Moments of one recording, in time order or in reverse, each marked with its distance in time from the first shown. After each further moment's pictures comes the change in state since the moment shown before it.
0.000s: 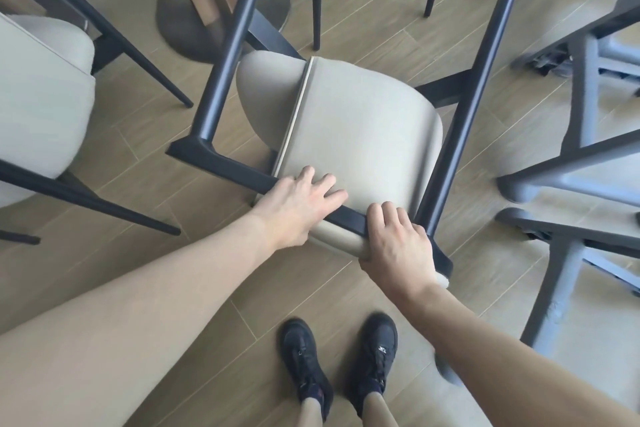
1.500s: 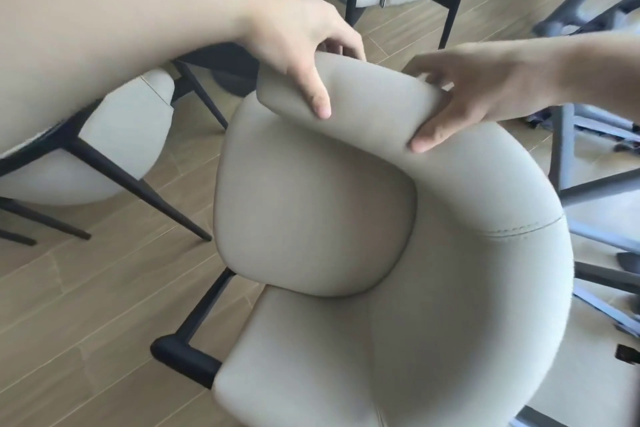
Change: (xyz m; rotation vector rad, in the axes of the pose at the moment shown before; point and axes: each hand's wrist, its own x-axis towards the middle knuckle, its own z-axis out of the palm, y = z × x) left_hand -0.094 -0.156 -0.273 -0.511 -0.012 -0.099; right_hand 0.026 -0.006 -0.350 0.214 -0.336 -0.301
